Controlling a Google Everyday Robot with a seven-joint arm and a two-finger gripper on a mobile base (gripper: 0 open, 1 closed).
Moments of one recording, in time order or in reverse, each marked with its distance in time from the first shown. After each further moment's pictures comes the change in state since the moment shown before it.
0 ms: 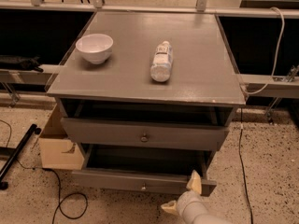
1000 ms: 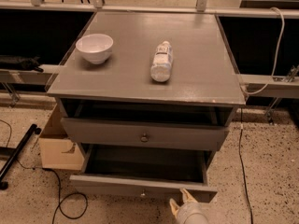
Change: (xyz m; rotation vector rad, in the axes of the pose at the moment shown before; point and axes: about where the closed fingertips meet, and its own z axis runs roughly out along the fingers) arm 0.016 0.020 -0.017 0.009 -0.003 0.024
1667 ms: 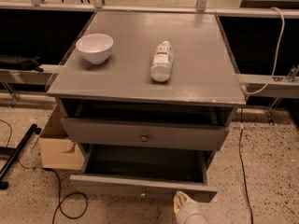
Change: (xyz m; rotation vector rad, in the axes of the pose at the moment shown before) arm 0.000 0.000 0.000 0.000 0.000 0.000
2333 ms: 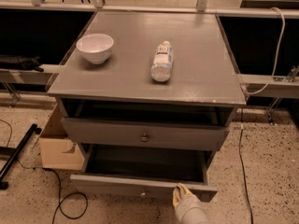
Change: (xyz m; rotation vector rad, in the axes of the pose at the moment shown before) arm -0.009 -0.009 0.007 0.012 -0.001 -0.015
